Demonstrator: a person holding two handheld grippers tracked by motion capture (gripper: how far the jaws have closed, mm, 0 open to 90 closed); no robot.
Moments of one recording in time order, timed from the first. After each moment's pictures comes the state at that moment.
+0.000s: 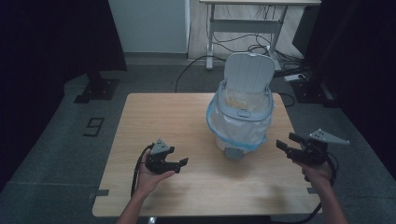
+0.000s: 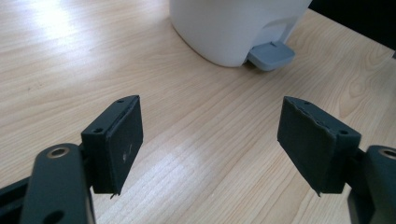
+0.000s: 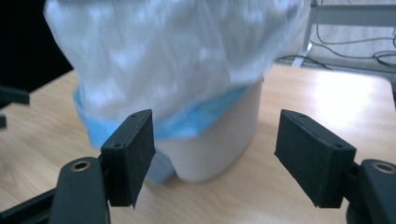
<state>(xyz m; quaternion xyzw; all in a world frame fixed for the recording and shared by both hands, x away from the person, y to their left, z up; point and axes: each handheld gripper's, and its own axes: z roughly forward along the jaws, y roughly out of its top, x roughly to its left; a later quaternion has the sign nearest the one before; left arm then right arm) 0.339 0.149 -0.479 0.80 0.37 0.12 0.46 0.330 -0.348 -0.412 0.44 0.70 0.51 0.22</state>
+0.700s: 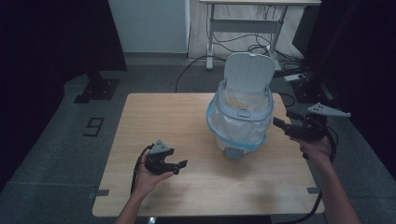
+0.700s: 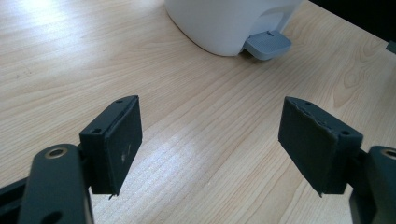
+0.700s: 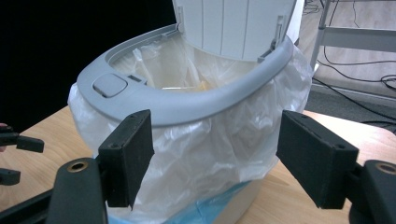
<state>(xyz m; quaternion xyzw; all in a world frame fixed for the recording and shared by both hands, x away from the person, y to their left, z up) 0.339 0.151 -0.481 0.80 0.37 0.10 0.45 0.368 -0.329 -0.349 0.42 0.70 0.53 0.23</state>
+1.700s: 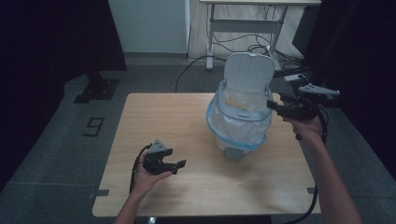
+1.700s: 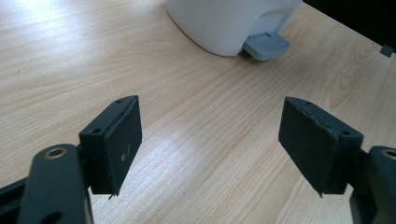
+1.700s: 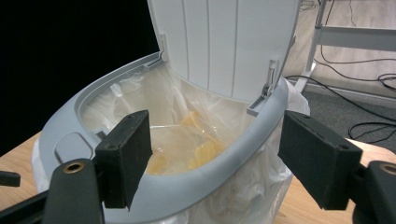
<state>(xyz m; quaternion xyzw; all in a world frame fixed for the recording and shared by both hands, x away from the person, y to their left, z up) 0.340 0.157 -0.480 0.80 0.38 0.09 0.45 0.419 -0.314 -0.326 0.43 0.70 0.52 0.22</state>
